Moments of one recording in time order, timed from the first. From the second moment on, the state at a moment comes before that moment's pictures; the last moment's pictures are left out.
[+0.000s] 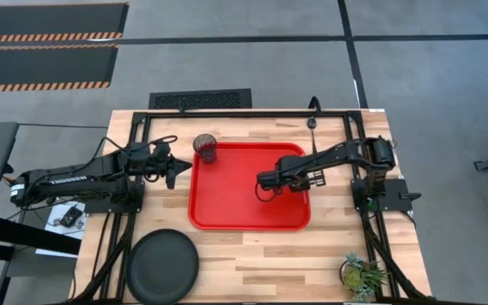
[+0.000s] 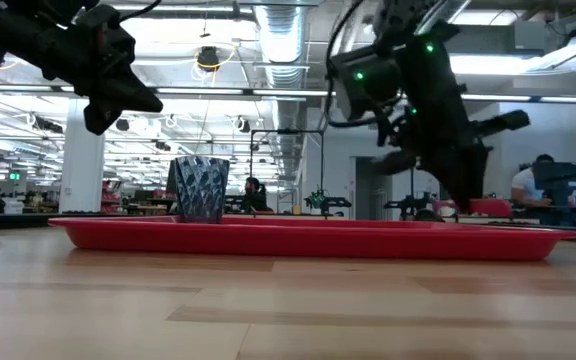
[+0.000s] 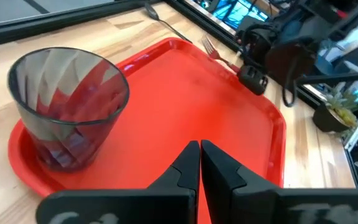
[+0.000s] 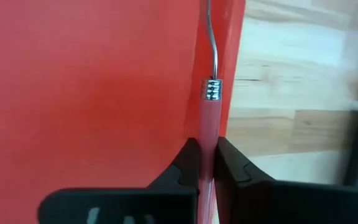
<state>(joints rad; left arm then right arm) 0.27 0.54 0.37 -0.22 0.04 -0.49 -0.01 1.90 1.28 -1.28 0.16 1.47</state>
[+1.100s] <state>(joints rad) 0.27 0.51 0.37 -0.25 0.07 -0.54 -0.03 1.87 1.34 -1.14 0.08 1.31</state>
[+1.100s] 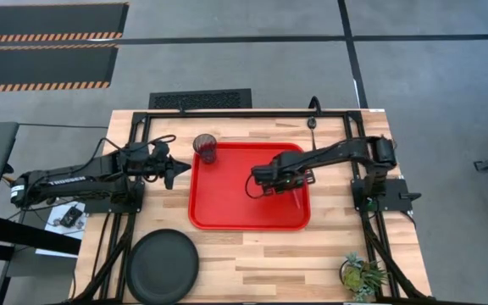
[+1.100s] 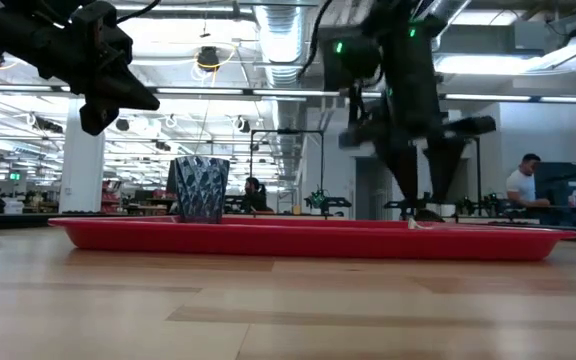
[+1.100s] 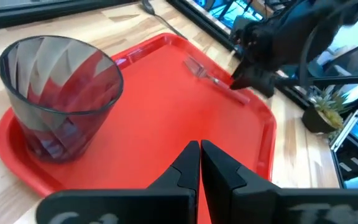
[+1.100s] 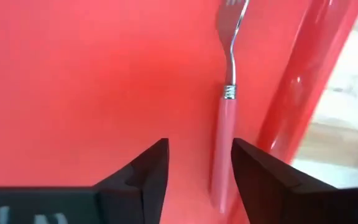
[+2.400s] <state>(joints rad) 0.27 0.50 0.37 -0.26 -0.02 -0.66 -0.27 1.67 0.91 -0.51 0.06 1.17</state>
